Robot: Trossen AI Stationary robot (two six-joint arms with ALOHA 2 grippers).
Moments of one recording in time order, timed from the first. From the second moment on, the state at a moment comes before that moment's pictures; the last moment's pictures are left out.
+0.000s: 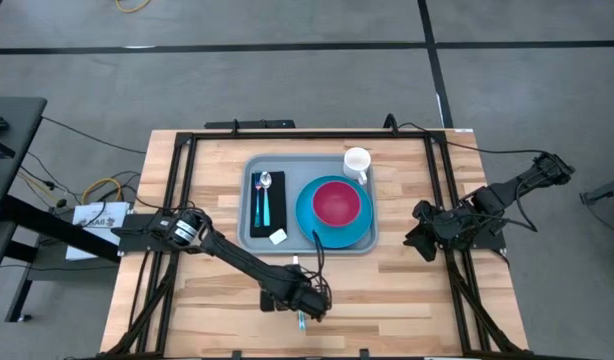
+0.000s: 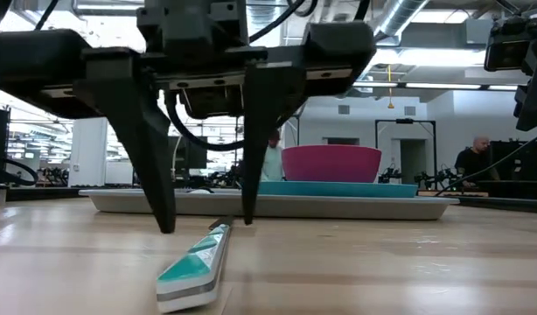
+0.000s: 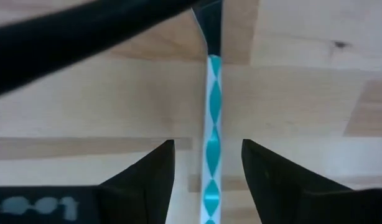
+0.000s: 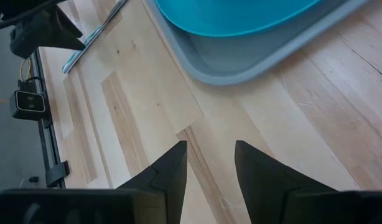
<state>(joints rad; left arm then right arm) -0.46 2.24 1.78 -0.90 0.02 -2.10 0.48 0.54 0.48 -0.83 0.15 0.99</state>
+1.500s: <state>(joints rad) -0.53 2.35 2.04 -1.11 0.00 -2.07 0.48 0.54 0.48 -0.83 0.16 0.97</state>
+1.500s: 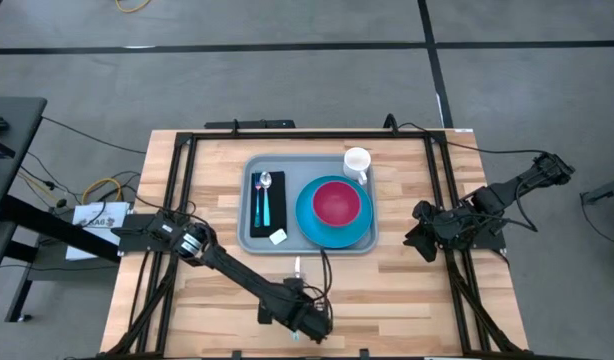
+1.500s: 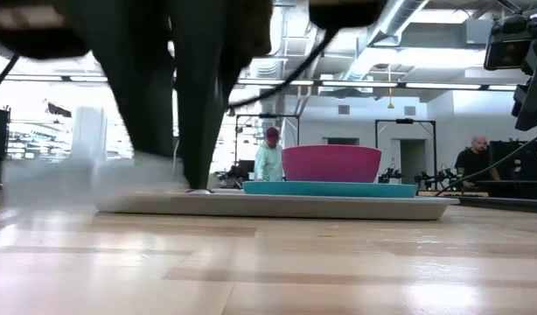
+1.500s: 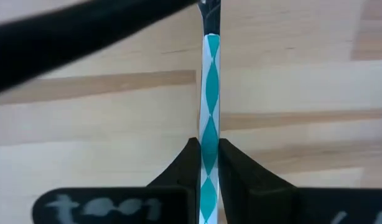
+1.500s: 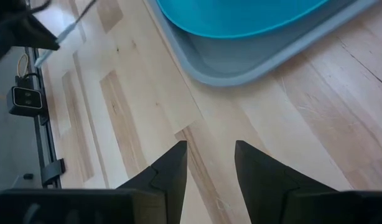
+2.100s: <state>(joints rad) -0.45 2.35 2.23 -1.46 -0.17 -2.02 0.48 0.54 0.48 -0.83 0.16 0.96</state>
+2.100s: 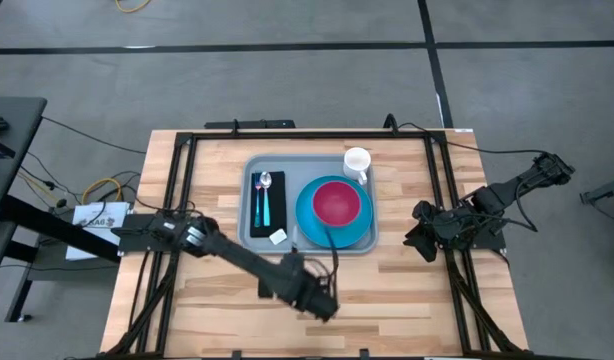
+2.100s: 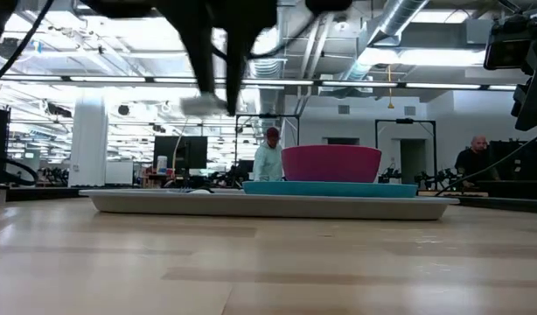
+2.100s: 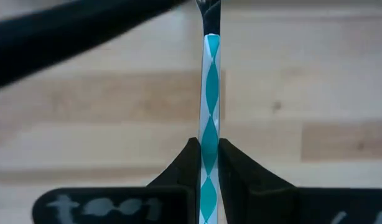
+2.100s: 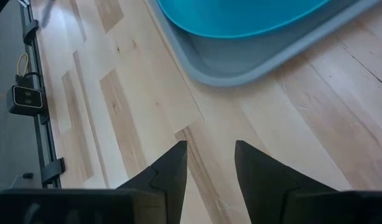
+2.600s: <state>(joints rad) -0.17 2.19 2.14 -1.57 -0.25 -1.64 0.48 0.54 0.48 -0.83 0.13 0.93</state>
